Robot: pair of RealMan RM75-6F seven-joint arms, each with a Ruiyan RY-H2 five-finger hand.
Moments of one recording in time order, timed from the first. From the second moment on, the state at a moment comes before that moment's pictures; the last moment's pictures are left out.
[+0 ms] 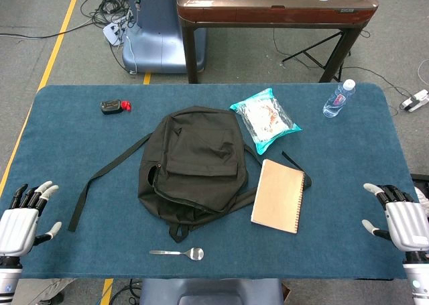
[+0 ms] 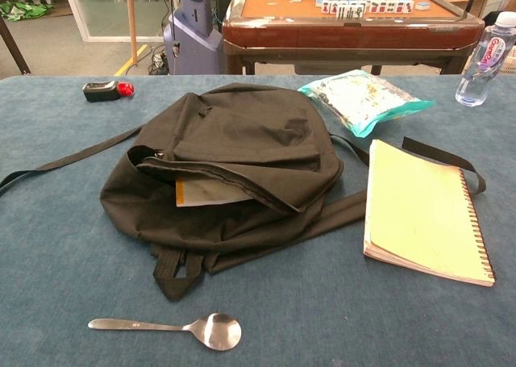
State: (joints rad) left arm -0.11 -1.13 -0.04 -1.65 1.50 1.47 0.16; right arm 0.06 -1.08 0.04 -1.65 -1.49 1.46 -0.09
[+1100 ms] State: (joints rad) left arm -0.11 -1.11 -0.03 -1.68 1.55 1.49 0.18; right arm 0.26 -1.04 0.04 -1.74 -1.66 1.26 -0.04
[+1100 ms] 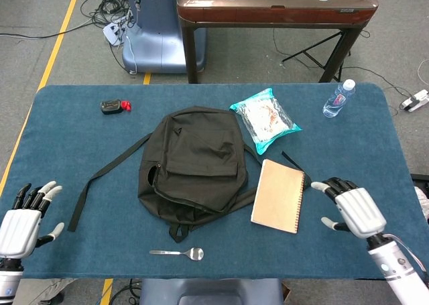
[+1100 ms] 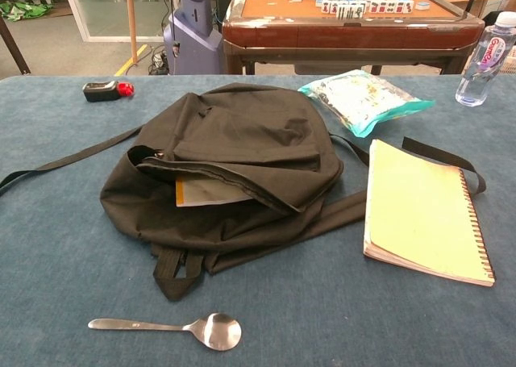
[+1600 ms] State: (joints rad) left arm -0.10 -1.11 -0.02 -1.69 1.57 1.51 0.19; right arm 0.62 -1.18 0.15 -1.79 -1.56 0.84 -0.09
